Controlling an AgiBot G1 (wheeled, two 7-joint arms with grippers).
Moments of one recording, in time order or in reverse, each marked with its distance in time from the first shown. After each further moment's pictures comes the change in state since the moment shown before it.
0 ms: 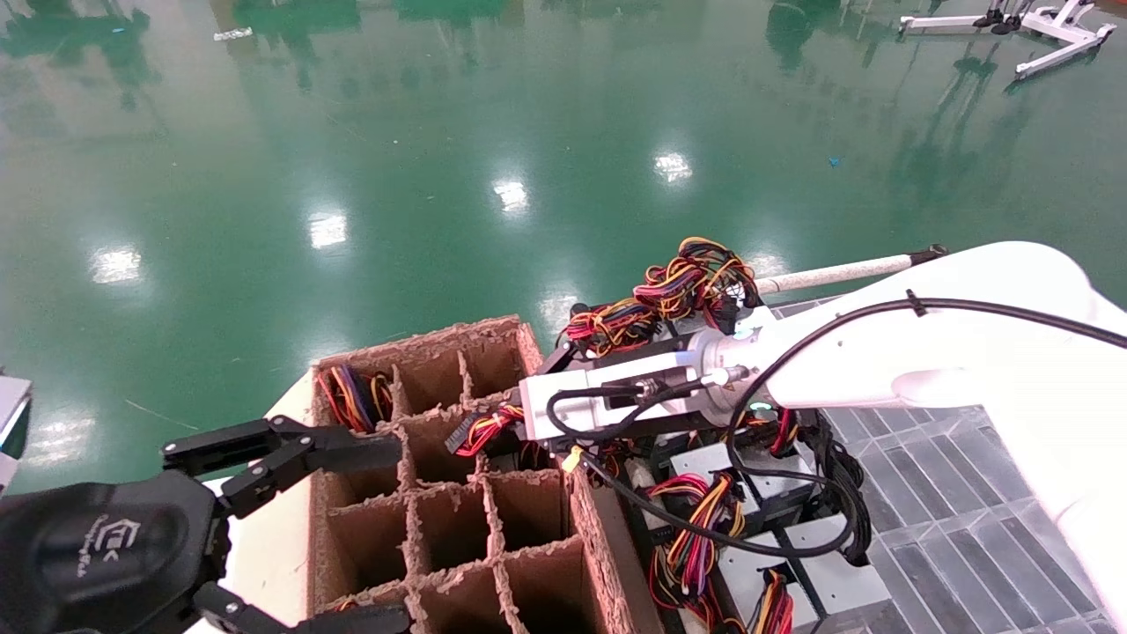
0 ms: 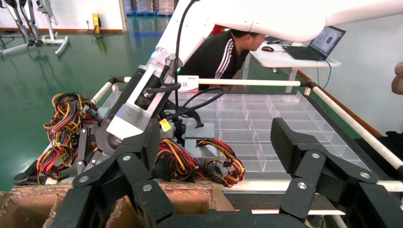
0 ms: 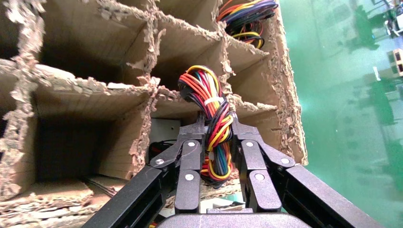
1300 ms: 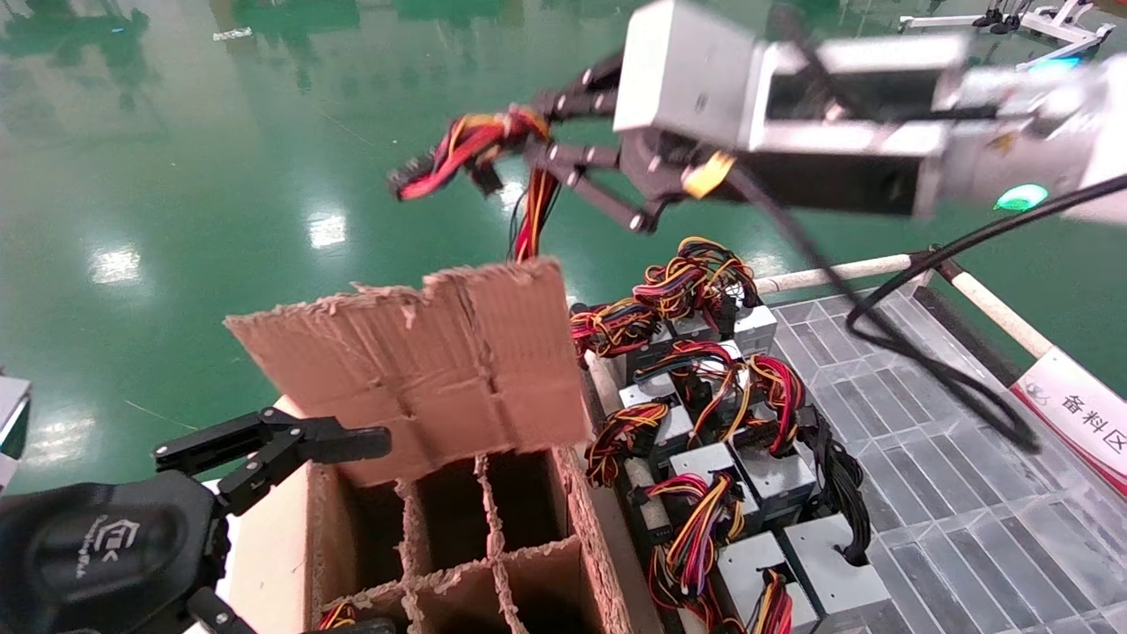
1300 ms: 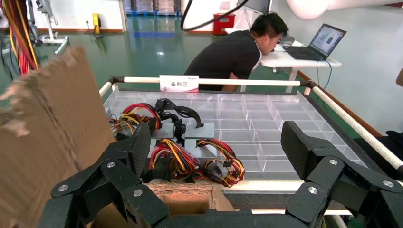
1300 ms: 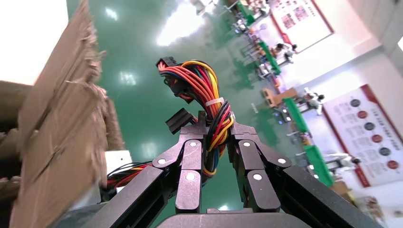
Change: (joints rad) left arm 0.000 0.000 0.000 0.000 0.000 0.000 0.000; right arm 0.076 0.303 0.212 0.587 0.194 0.014 0.399
